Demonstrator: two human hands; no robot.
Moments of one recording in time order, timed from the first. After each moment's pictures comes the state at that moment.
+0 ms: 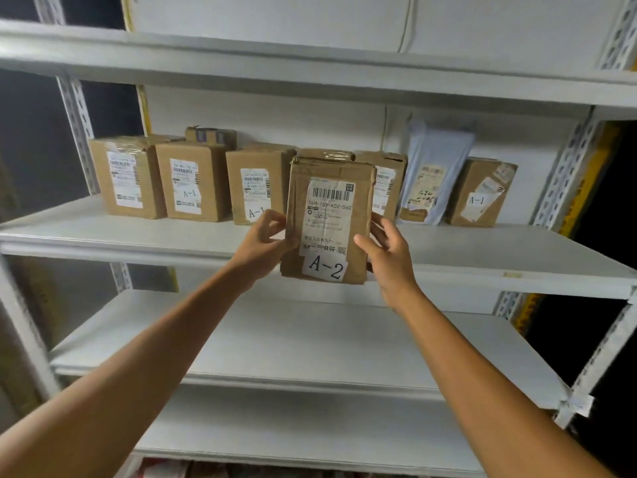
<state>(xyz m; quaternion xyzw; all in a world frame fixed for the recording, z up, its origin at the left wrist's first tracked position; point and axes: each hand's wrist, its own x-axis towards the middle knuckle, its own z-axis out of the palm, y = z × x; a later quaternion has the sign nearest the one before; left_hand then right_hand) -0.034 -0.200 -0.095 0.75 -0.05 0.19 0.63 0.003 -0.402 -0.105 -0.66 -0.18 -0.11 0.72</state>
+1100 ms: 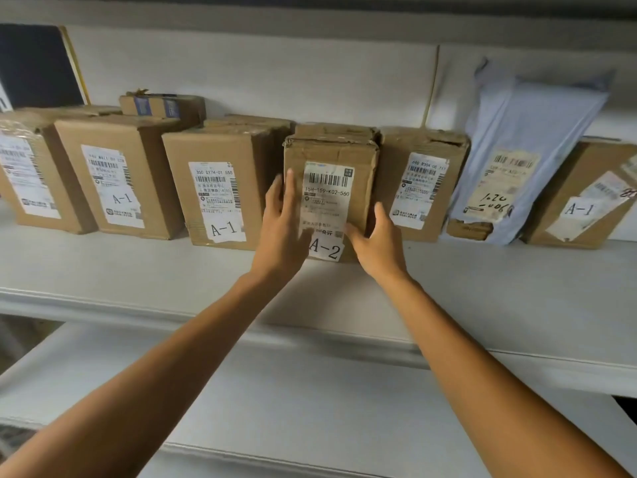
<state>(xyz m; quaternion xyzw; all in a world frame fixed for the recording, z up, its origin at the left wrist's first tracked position) 0.230 -0.190 -0.129 0.88 -0.01 0.38 0.28 0.283 -0.344 -0.132 -0.82 -0.18 -0.17 0.52</state>
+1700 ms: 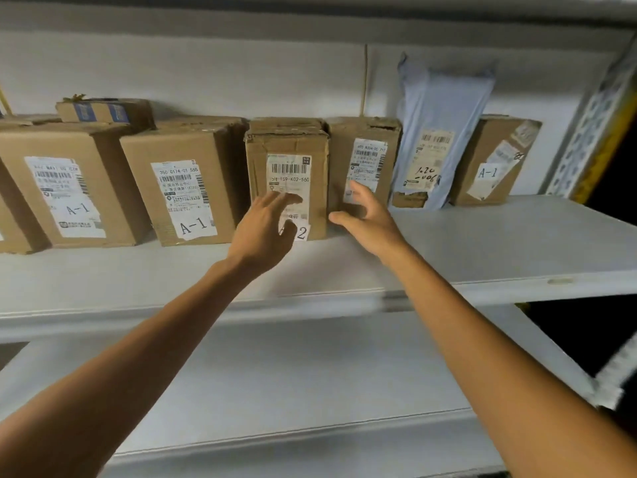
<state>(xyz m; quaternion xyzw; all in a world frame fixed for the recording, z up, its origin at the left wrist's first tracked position) 0.181 -0.201 -0.111 0.91 -0.12 0.32 0.23 0.216 -0.392 -0.108 -0.81 -0.15 -0.09 0.57</state>
